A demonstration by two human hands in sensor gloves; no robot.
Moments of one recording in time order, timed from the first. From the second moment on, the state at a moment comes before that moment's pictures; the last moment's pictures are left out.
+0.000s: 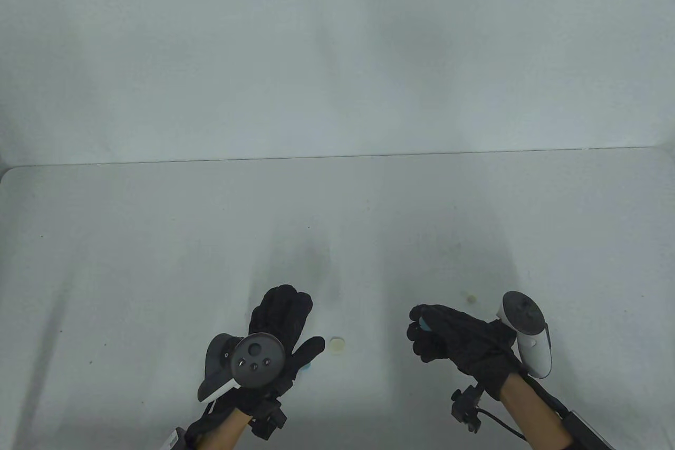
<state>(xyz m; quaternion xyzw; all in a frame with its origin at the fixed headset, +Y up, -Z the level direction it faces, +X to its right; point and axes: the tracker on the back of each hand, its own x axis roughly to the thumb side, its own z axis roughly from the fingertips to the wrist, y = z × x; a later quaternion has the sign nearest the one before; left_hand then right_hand) -0.161 -0.665 -0.296 0.05 -0.25 0.20 0.95 0.201 -0.711 -0.326 0.09 0.17 0.72 0.66</state>
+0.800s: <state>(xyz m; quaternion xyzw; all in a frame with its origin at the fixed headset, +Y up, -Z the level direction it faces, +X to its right) -0.159 -0.663 -0.294 0.06 -0.25 0.20 0.94 0.149 -0.687 -0.356 0.10 0.12 0.88 0.45</state>
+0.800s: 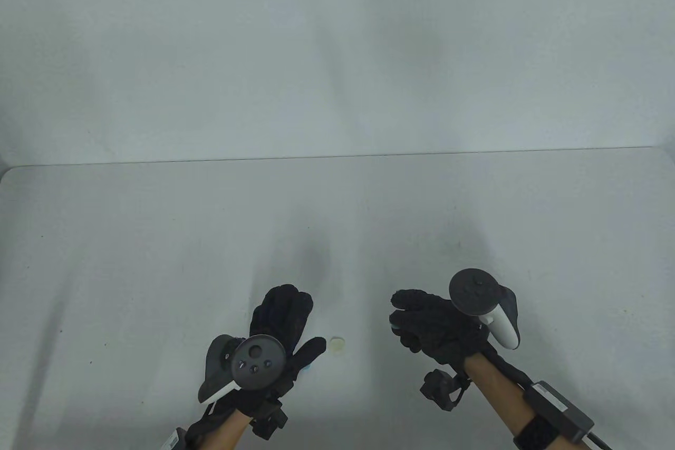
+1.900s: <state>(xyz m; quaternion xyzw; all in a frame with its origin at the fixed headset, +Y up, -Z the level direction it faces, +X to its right) -0.166 -0.661 -0.295 0.06 -0.25 0.21 0.94 0.066 -0.748 -0.385 0.13 0.13 0.97 0.16</state>
